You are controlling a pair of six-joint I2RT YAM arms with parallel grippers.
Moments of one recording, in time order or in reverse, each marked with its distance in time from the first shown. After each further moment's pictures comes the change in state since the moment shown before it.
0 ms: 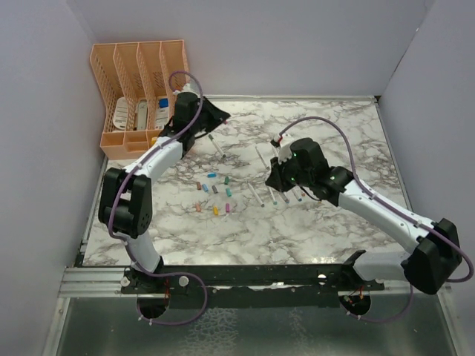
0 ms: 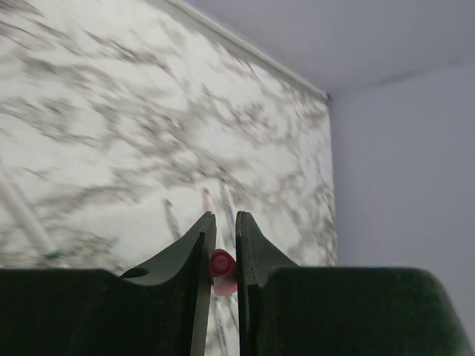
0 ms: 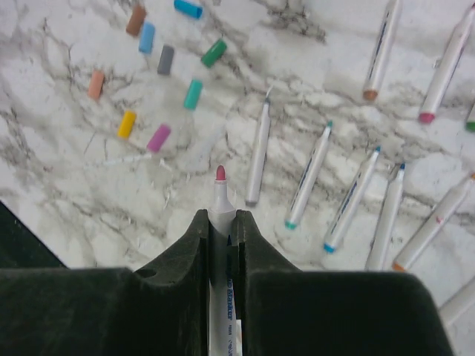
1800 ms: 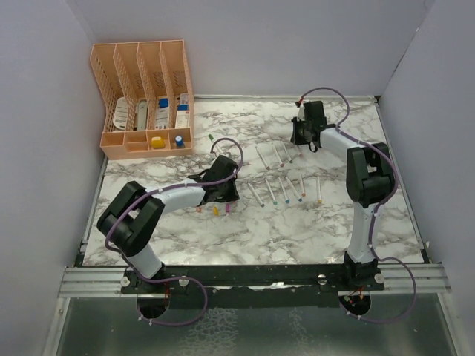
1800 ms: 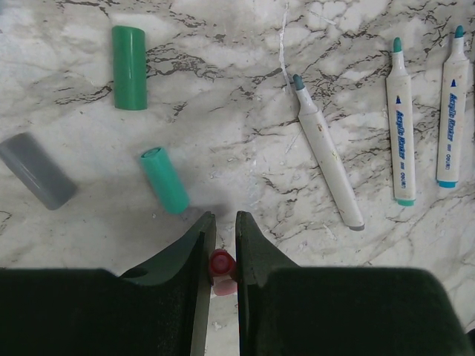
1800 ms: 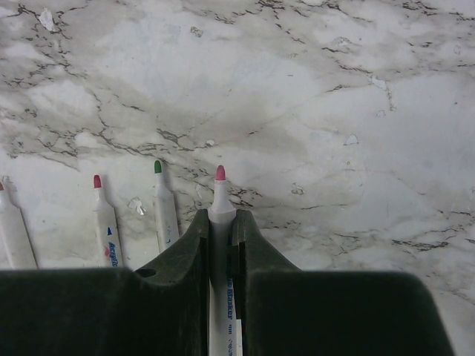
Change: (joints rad) left arm -0.295 -0.107 -0.475 -0.210 -0.315 0.163; right arm -0.455 0.790 0.494 0.137 0.071 -0.083
